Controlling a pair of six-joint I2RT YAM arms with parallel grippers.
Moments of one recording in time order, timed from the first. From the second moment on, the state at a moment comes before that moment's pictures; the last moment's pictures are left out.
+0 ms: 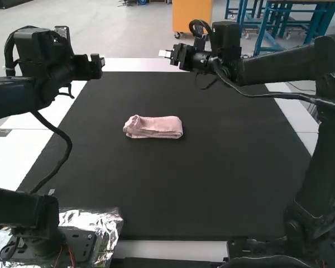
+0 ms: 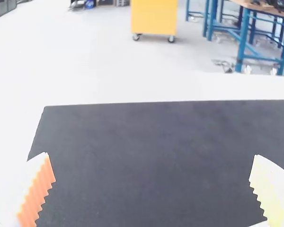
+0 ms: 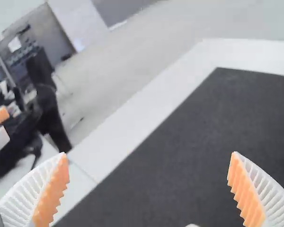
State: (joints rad) left arm -0.02 1.06 0.74 0.23 0.07 -0.04; right arm 0.49 1.66 1.22 0.37 -0.43 0.35
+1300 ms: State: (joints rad) left arm -0.03 0.00 0.66 -0.17 0.11 0.00; right arm -0.08 0.01 0.79 -0.30 -0.18 0.21
